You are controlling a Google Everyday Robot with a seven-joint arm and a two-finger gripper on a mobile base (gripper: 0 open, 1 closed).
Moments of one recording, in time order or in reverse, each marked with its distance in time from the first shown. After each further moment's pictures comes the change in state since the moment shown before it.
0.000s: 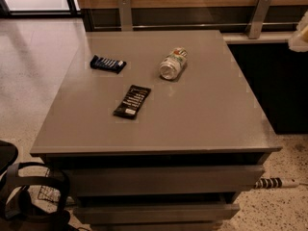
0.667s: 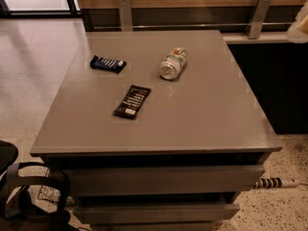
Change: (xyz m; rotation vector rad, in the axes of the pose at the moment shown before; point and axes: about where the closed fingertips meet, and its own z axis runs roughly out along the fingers) arm -0.004 -0.010 -0.001 0.019 -0.011 0.015
